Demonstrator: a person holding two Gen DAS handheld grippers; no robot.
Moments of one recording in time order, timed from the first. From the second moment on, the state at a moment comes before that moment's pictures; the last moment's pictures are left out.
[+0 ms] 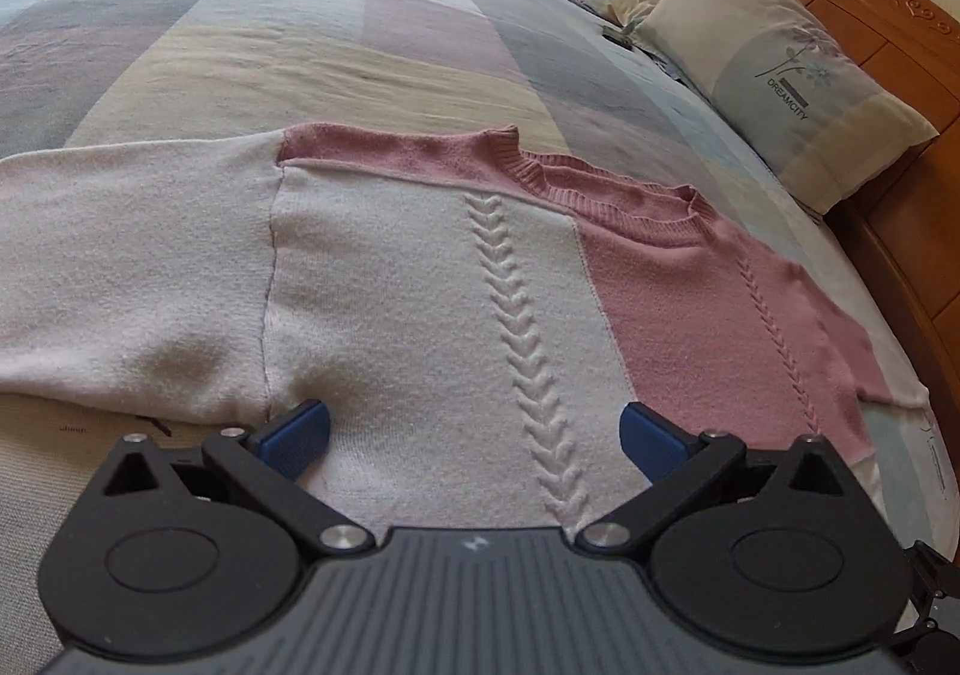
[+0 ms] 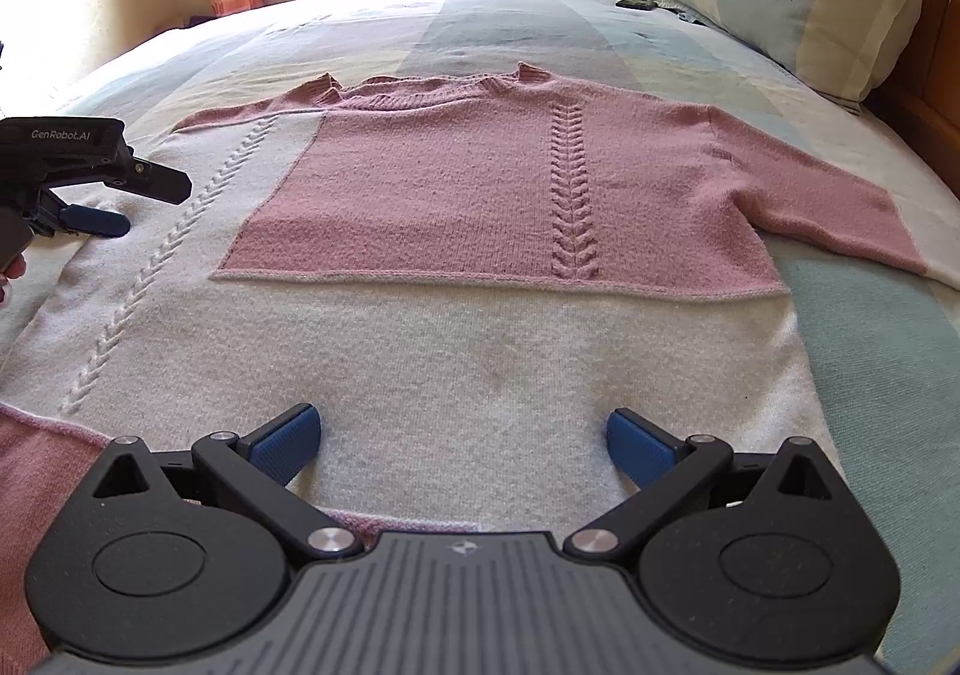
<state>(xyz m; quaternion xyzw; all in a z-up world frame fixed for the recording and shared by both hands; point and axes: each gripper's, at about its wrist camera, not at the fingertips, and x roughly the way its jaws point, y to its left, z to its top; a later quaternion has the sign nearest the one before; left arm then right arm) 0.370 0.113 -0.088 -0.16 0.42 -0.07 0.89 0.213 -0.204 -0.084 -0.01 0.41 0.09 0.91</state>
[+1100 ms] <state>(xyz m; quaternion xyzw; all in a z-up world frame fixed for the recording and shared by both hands) 0.257 0.050 -0.083 -0.17 0.43 -0.03 0.89 0.215 -0.216 -0.077 0.01 0.44 0.10 0.89</state>
